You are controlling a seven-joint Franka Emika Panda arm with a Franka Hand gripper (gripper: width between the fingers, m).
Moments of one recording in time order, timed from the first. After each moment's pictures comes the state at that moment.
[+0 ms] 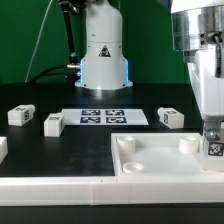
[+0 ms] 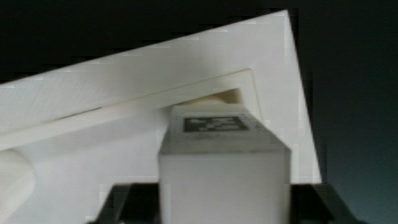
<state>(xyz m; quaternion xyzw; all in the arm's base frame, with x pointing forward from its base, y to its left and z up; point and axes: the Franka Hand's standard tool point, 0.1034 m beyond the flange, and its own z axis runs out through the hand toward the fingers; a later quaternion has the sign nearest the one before) 0.622 0.112 0.077 -0.59 0.80 0.02 0.08</state>
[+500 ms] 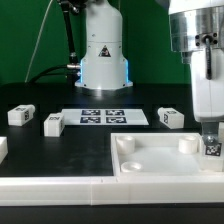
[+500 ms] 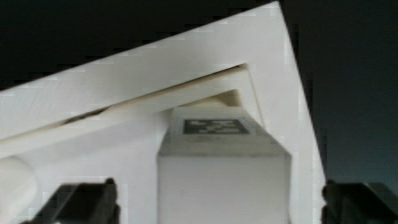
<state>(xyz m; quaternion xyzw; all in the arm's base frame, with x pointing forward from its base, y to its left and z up) 0.622 0.110 0.076 -0.60 0.79 0.02 0.08</state>
